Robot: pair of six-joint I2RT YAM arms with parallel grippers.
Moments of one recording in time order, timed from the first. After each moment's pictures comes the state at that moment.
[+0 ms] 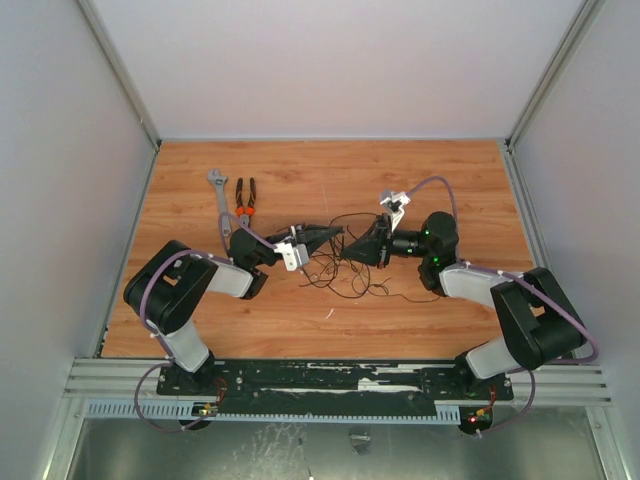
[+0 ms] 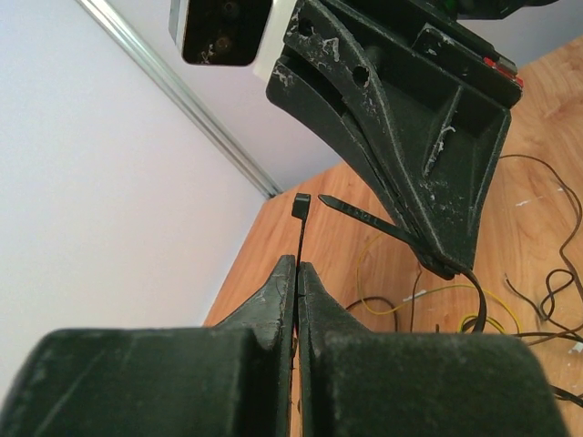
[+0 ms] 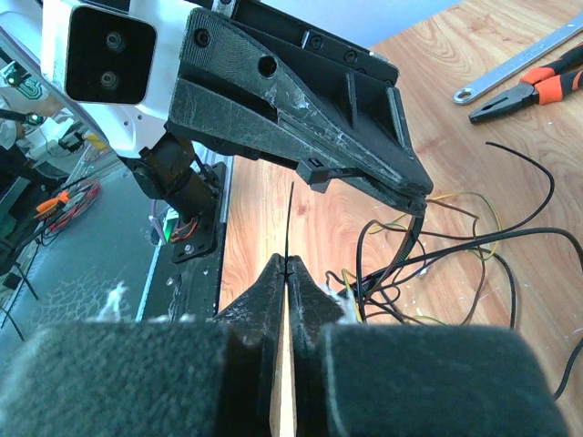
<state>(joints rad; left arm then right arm) -0.55 1.70 0.54 1.54 0.82 0.46 0.42 1.46 0.55 1.05 -1.08 0.56</state>
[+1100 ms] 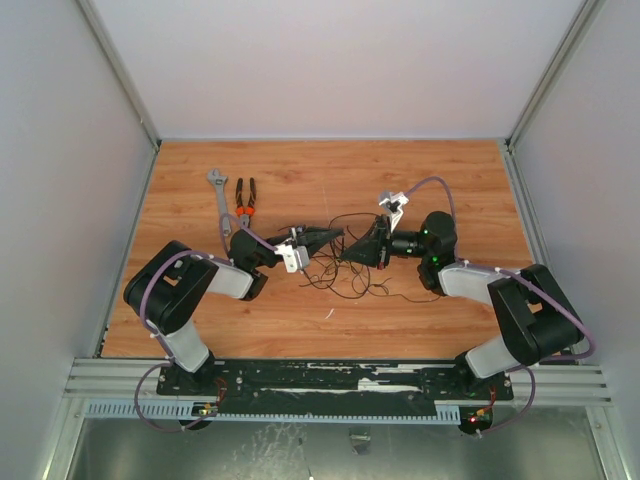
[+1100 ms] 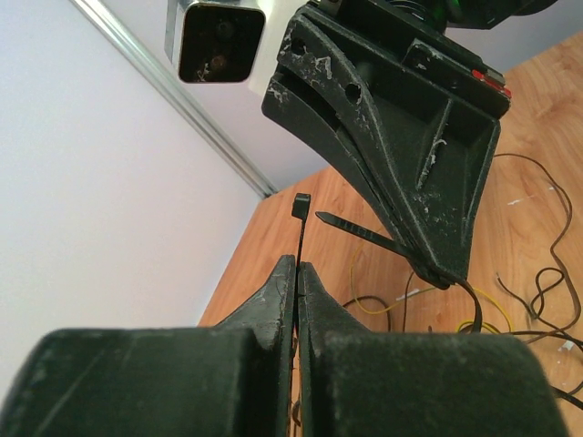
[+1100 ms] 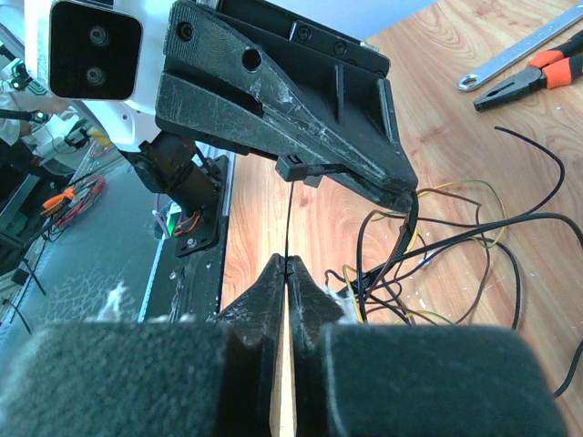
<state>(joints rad) -0.56 1.70 0.53 1.54 0.82 0.47 0.41 1.49 0.55 1.04 -1.10 0.57</state>
